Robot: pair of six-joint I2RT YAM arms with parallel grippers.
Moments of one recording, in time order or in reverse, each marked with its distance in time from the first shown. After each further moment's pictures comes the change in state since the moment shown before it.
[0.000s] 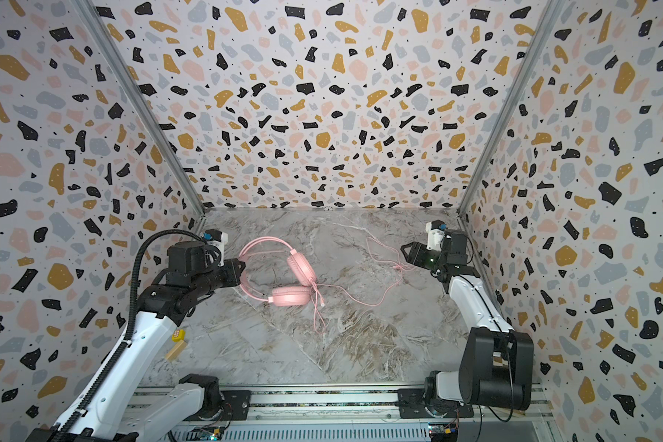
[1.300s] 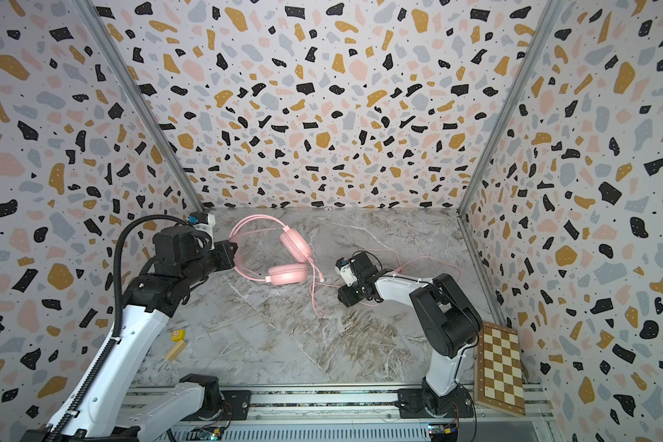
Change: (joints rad) left arm 0.000 0.047 0.191 -0.016 -0.064 -0.053; right arm 0.654 0.428 0.057 -0.016 0.276 -0.289
